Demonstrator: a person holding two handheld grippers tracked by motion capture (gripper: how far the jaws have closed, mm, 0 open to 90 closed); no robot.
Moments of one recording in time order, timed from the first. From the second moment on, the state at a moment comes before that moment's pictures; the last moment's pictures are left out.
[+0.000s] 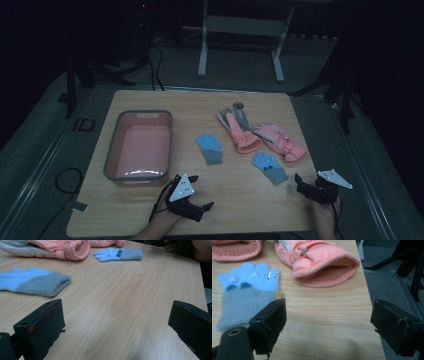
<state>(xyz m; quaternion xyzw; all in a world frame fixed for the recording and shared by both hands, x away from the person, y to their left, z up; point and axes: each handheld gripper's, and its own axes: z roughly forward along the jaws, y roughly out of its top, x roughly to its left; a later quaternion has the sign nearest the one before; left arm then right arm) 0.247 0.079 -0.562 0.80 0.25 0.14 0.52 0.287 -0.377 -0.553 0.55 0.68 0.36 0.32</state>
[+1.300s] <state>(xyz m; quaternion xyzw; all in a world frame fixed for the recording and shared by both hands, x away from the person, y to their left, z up) 0.248 0.080 -0.562 0.80 0.25 0.13 0.52 0.336 -0.336 -0.443 0.50 0.74 0.39 0.23</state>
